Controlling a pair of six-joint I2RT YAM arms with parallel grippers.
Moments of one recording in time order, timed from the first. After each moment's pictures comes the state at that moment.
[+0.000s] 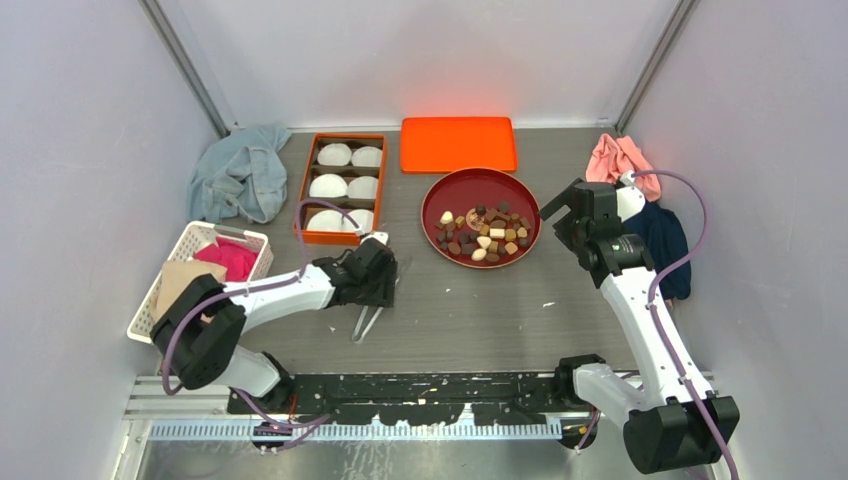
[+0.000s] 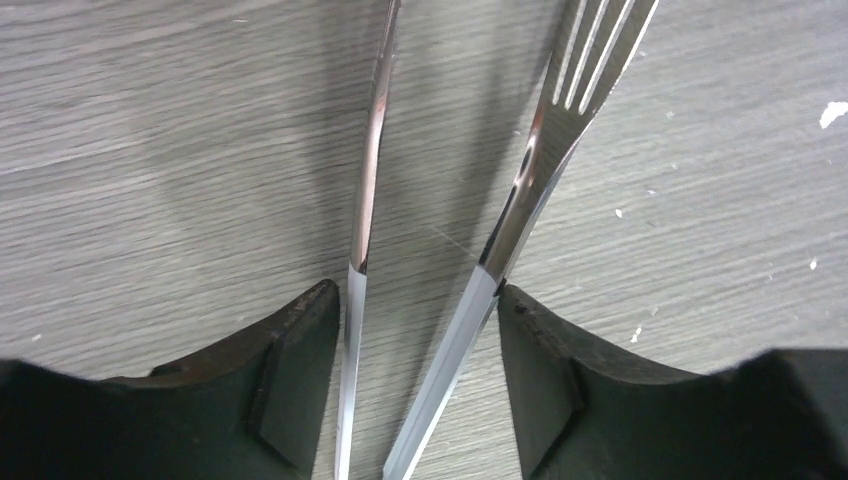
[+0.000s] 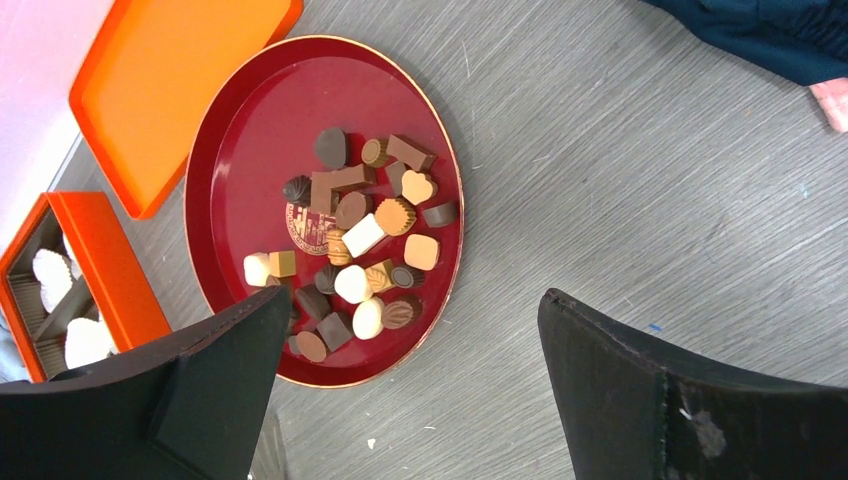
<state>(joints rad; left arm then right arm) -0.79 1.46 0.74 -0.33 -0.16 -0.58 0.12 1.00 0.97 -0.67 0.31 0.86</state>
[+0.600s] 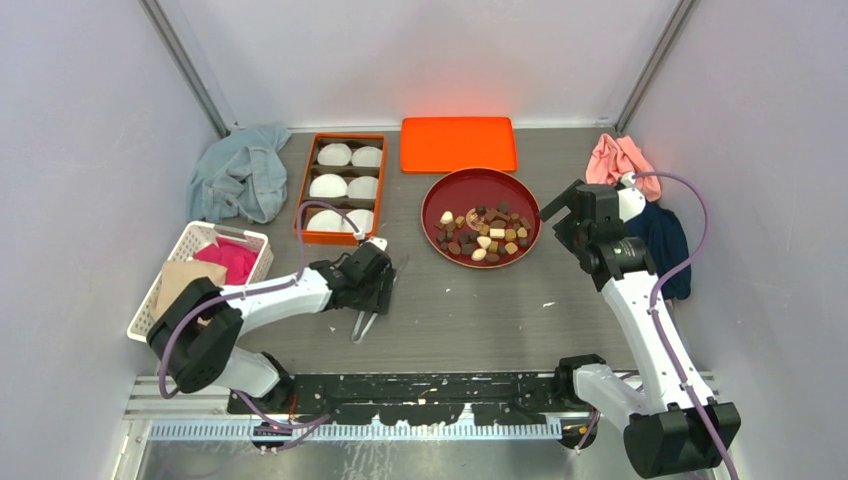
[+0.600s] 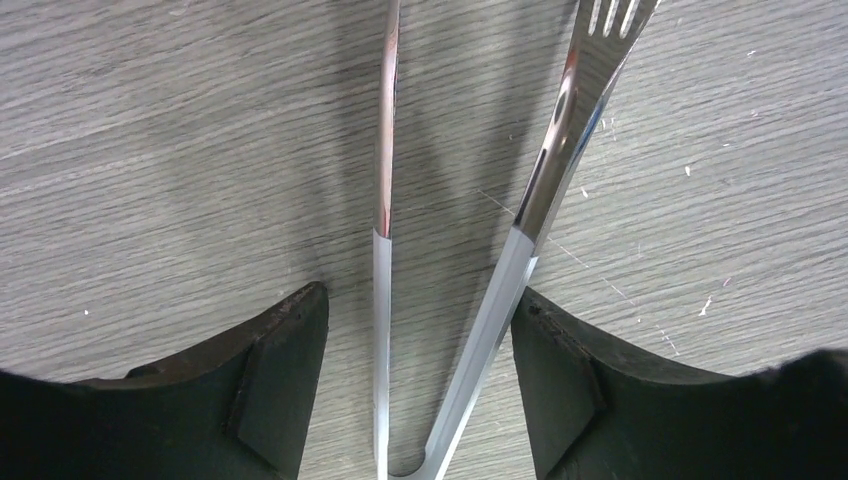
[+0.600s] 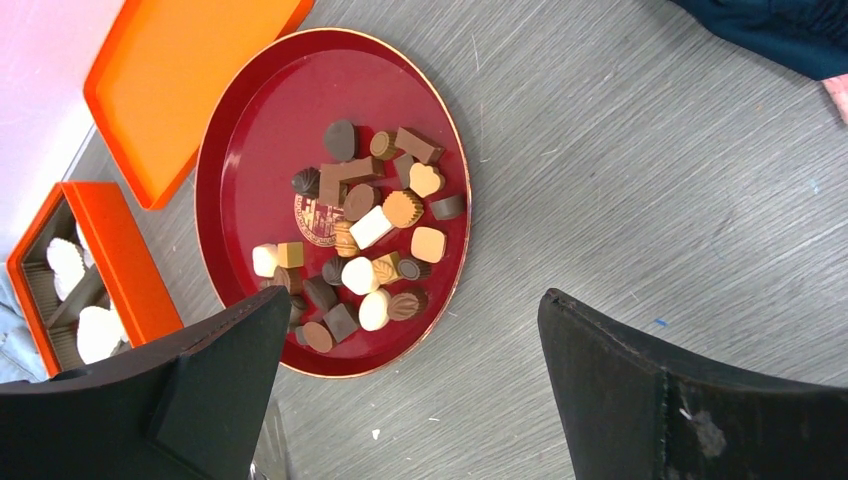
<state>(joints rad) -0.79 1.43 0.71 -0.39 -0.19 -0.52 0.12 0.98 0.96 -0.68 0.29 0.86</state>
